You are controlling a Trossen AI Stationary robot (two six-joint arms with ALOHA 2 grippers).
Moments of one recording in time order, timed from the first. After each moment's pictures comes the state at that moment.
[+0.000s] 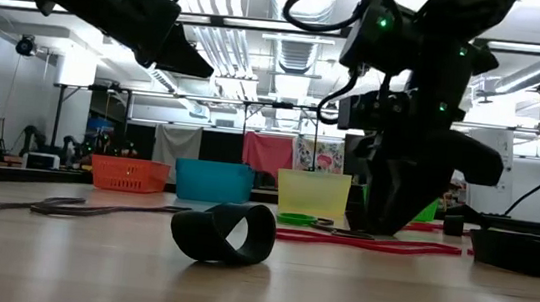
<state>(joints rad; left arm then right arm) 0.07 1.06 0.49 0.25 -0.40 0.06 0.10 1.79 0.95 -0.39 0.04 -0.10</state>
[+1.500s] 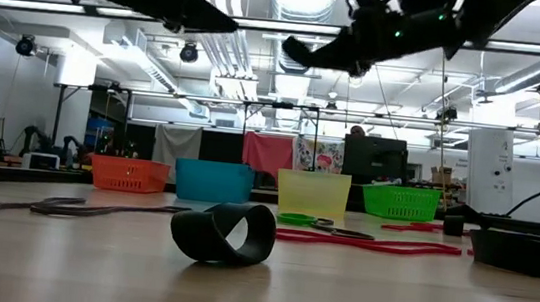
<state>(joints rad) 0.16 1.08 0.59 0.40 -0.20 0.31 -0.28 1.42 0.83 0.34 -0.11 -0.28</state>
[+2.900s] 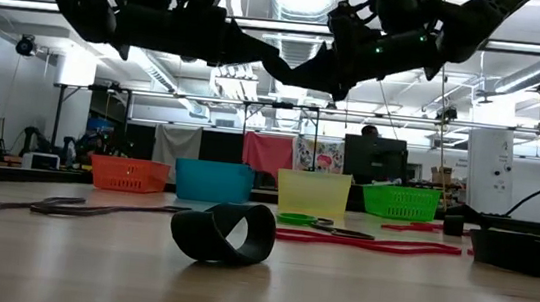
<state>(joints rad) 0.22 1.47 0.60 0.88 0.07 0.33 -0.27 1.55 0.83 0.48 -0.14 -0.08</state>
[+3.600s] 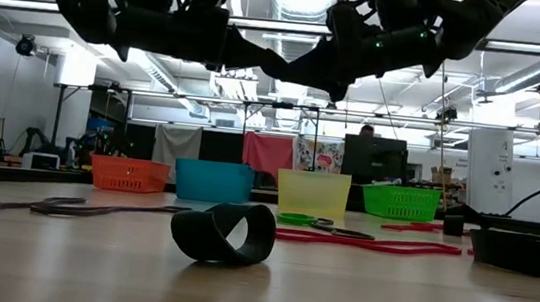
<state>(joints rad) 0.22 1.48 0.59 0.86 0.03 0.27 -0.26 1.55 0.85 0.46 -0.17 0.00</state>
